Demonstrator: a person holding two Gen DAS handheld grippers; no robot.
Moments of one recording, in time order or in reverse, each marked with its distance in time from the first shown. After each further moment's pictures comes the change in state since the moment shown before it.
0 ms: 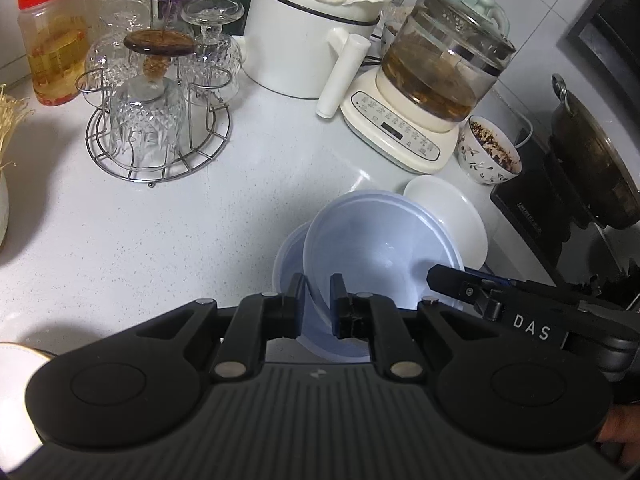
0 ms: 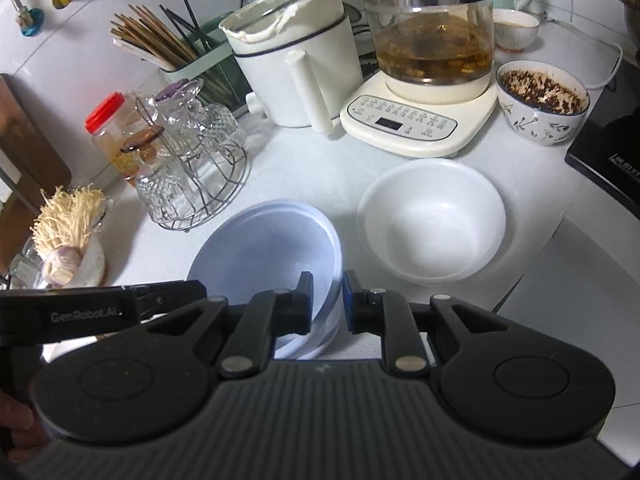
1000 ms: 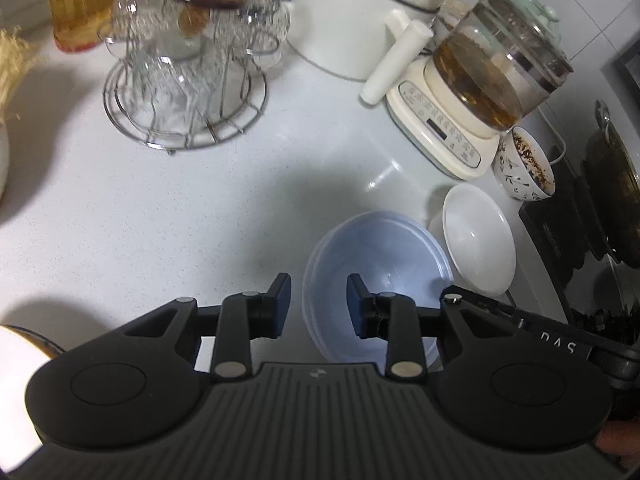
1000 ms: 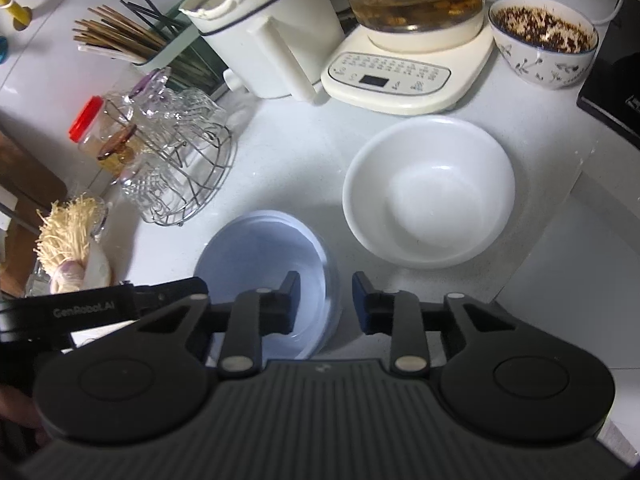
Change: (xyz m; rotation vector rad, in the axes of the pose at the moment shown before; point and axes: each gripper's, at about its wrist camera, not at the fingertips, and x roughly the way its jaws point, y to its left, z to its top) left arm 0.027 0.023 0.010 -0.156 0.083 0.023; right arm 0.027 -0.025 0.009 0.135 0.129 0.057
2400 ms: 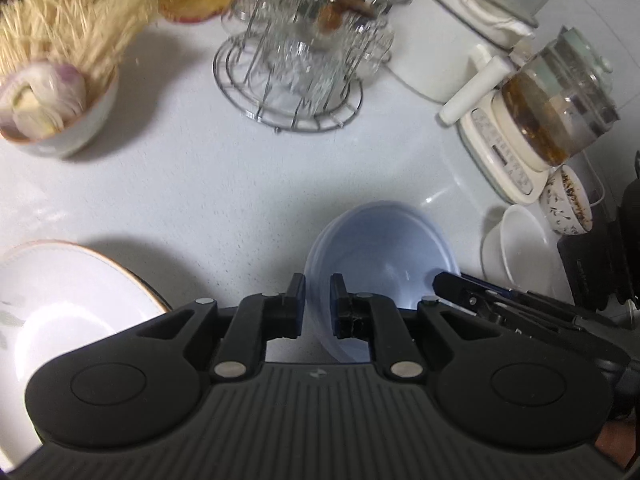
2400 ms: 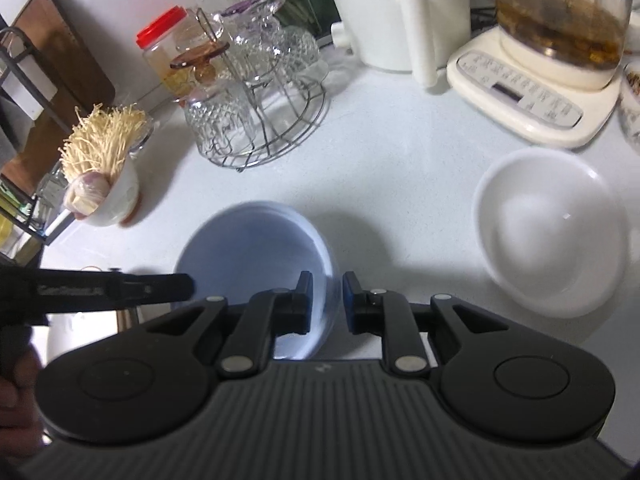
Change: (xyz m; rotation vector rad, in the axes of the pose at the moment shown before) left arm -0.040 0.042 -0.028 -0.143 -0.068 0.119; right arm 0.029 0.063 -0.006 -0.329 0.053 0.065
